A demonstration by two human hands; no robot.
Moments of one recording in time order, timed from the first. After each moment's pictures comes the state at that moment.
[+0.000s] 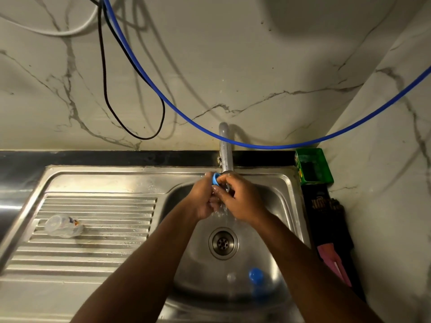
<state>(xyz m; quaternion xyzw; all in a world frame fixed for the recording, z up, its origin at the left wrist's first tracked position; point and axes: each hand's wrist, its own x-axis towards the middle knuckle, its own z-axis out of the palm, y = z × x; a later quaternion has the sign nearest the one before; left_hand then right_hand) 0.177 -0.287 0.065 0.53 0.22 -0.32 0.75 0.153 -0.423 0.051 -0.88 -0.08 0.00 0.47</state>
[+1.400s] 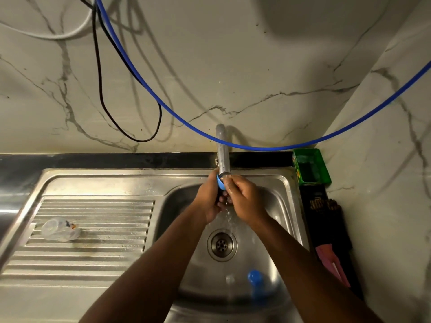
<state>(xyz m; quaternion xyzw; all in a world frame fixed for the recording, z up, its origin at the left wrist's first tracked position) 0.177 -0.309 0.063 0.56 0.23 -0.29 0.75 0.150 -0.430 0.047 -0.82 -0.01 -0.03 0.57</state>
